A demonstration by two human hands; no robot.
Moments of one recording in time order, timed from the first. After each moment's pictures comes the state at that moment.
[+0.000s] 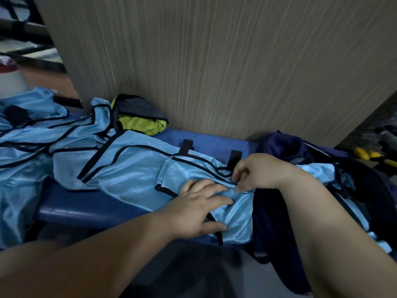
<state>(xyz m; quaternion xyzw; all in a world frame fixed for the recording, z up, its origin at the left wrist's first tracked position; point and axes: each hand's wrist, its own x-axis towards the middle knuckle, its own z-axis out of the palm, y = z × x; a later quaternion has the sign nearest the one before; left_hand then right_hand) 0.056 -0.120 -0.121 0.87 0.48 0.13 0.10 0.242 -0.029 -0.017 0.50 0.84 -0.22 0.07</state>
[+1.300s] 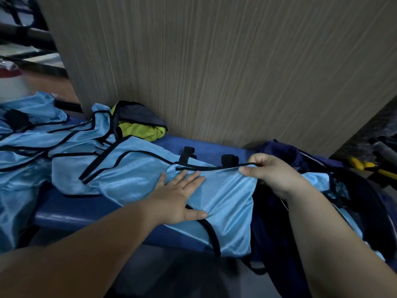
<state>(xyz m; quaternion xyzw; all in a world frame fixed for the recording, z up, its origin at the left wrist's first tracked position) 0.024 -0.097 -0.106 0.78 0.60 -0.02 0.16 0.267 -0.024 -0.029 0.51 0.66 -0.50 -0.24</state>
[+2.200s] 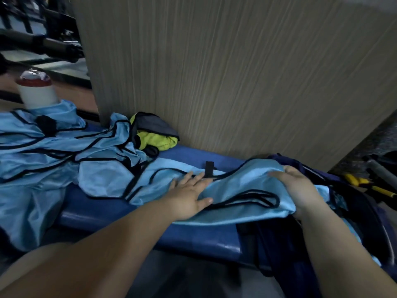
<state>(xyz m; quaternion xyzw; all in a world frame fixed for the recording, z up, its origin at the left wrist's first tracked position) 0.015 -0.100 -0.092 0.75 0.62 0.10 0.22 0.263 -0.070 -0.005 0.60 0.50 -0.45 -0.42</state>
